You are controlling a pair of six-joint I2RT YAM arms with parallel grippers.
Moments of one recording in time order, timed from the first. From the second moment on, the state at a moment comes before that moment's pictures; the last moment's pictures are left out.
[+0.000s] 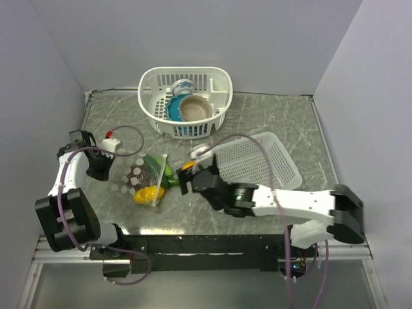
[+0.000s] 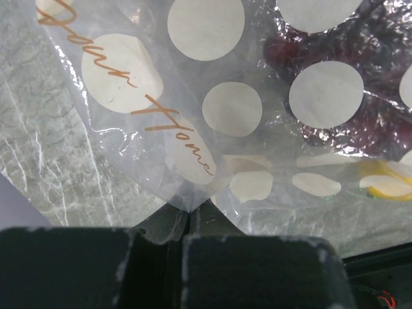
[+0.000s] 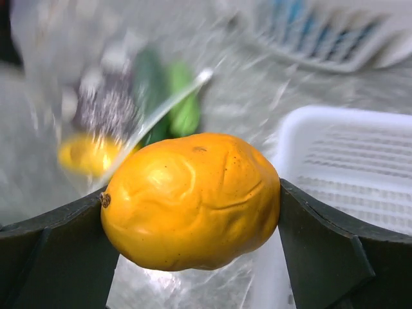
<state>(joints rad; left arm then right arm) 0.33 1.36 0.95 -0.84 0.23 0.71 1.28 1.39 0.98 -0.05 0.69 0.36</state>
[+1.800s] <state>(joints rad) 0.30 1.46 0.94 -0.74 0.18 0.67 1.14 1.95 1.24 -0.03 0.41 0.16</state>
